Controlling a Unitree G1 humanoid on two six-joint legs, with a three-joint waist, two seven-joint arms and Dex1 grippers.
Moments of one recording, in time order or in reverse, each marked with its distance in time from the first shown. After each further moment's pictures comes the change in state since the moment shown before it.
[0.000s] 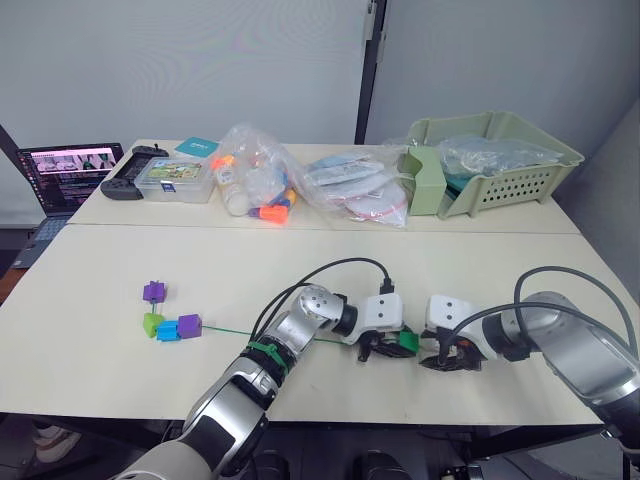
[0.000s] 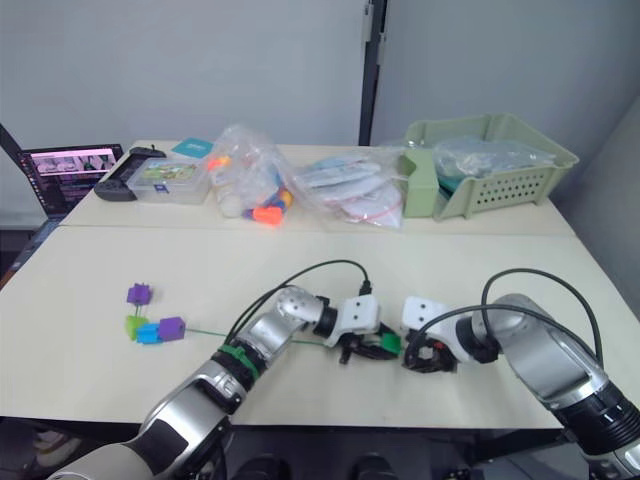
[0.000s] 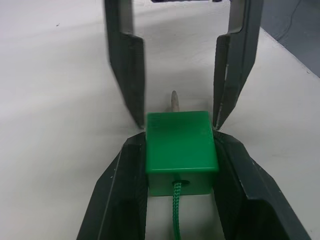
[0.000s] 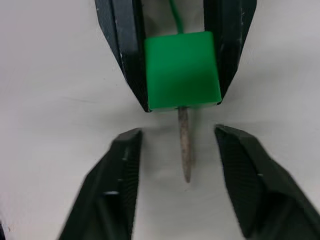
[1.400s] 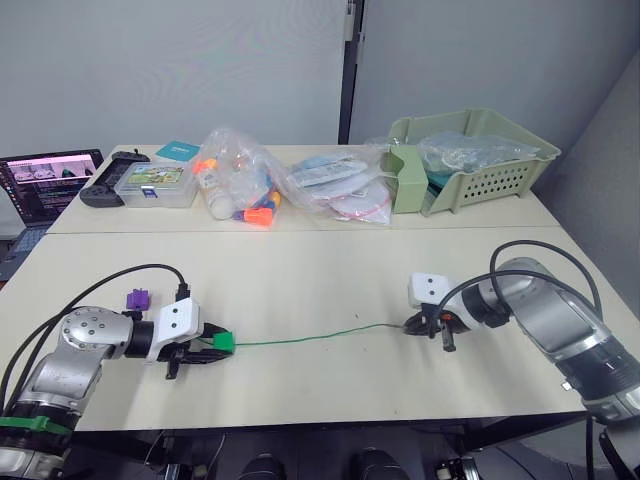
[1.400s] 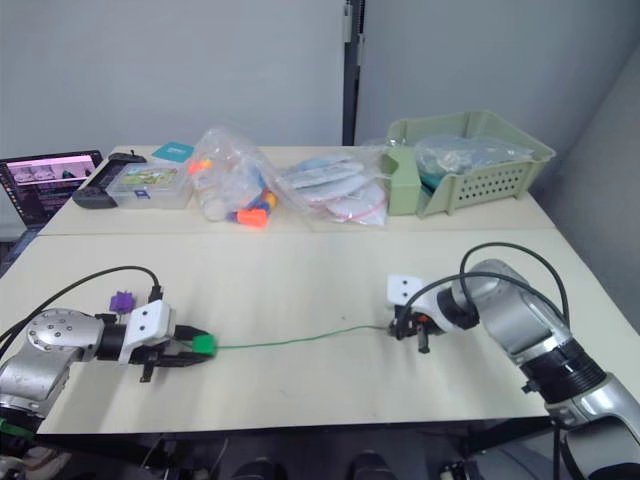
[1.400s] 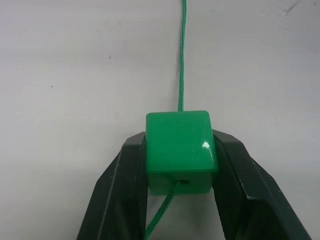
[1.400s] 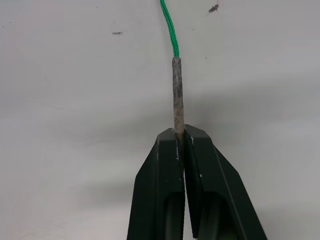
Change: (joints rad) left arm 0.580 0.885 0.425 -0.532 -0.272 0.095 -0.166; right arm -0.262 0.115 0.110 0.257 -0.078 -0.188 0.181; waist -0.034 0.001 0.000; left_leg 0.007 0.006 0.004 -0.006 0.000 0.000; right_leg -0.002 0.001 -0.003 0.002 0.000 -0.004
